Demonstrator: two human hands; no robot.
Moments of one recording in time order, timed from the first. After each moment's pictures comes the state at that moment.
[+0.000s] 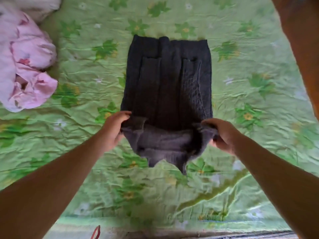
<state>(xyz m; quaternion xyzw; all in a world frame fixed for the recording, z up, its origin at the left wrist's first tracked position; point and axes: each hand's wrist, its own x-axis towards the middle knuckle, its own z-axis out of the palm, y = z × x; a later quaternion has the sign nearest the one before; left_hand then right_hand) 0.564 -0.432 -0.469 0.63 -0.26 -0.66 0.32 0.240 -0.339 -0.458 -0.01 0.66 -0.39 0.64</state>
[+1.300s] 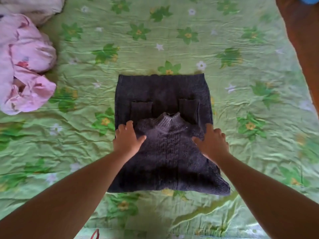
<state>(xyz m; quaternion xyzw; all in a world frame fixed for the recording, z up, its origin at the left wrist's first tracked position) 0.531 -0.415 -0.511 0.71 -0.66 -0.26 -0.04 0.245 -0.343 -0.506 -0.48 0.83 0.03 0.27</state>
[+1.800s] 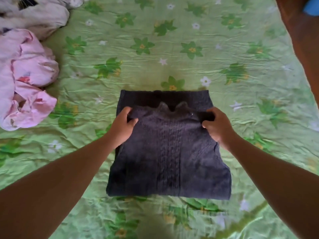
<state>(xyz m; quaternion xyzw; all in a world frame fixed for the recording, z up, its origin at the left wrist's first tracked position) 0.538 -0.532 -0.496 0.63 -0.65 -0.39 0.18 0.214 -0.464 -0.480 -0.43 0.78 -0.27 0.36</state>
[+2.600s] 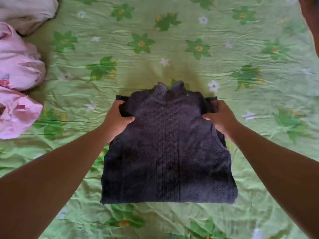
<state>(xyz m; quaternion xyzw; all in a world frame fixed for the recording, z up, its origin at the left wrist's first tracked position) 0.536 -0.613 -0.535 0.70 -0.53 -0.45 0.17 0.190 -0.554 -0.527 -0.35 0.78 -0.27 0.43</state>
